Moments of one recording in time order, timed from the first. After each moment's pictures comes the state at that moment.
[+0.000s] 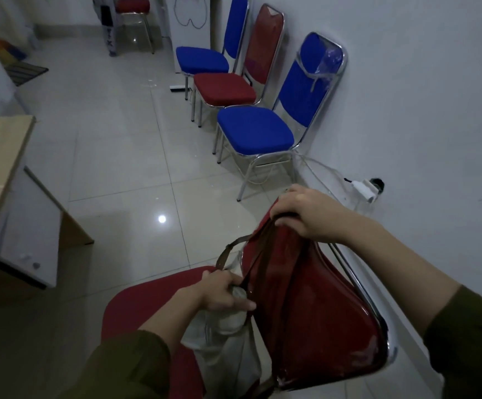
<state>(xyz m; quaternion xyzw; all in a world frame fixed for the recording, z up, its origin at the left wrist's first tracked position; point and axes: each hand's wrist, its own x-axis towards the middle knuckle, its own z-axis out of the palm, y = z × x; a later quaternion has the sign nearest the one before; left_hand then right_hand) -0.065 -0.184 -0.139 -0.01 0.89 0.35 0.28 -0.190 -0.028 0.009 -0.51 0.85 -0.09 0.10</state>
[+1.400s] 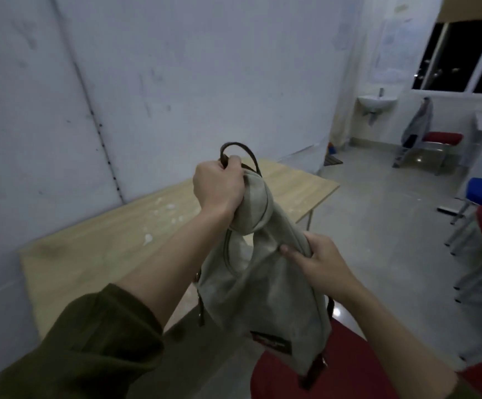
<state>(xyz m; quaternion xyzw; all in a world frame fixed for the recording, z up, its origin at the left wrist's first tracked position) 0.280 -0.203 0.164 -0.56 0.51 0.22 -0.62 0.125 -0.137 0.075 -0.67 0.51 -0.44 0.30</state>
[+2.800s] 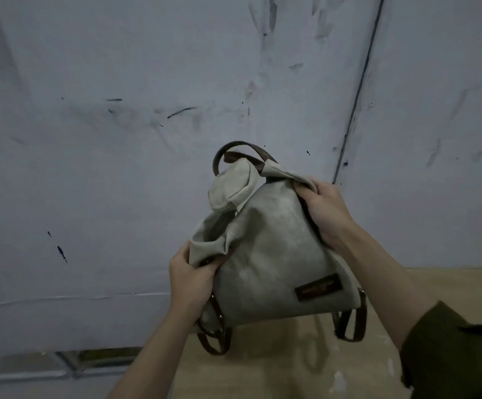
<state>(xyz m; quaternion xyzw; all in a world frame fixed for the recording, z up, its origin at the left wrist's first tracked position) 0.738 -0.410 0.054 -0.65 0.24 0.10 -0.72 0.630 -0.586 0.131 -0.70 0.25 -0.39 0.54</state>
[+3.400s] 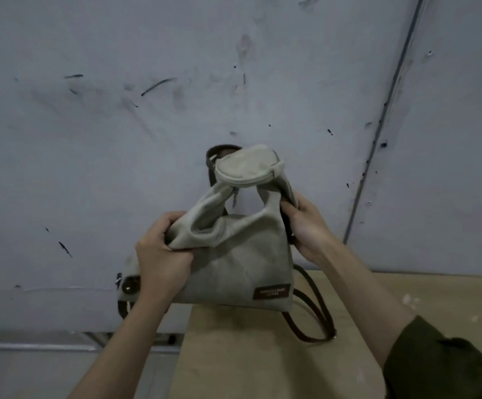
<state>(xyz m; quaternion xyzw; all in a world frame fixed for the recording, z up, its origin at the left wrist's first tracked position) 0.789 -0.449 0.057 -0.75 0.33 -0.12 -0.56 0.690 -0.635 0.058 -0.61 0.23 -0.27 0.70</state>
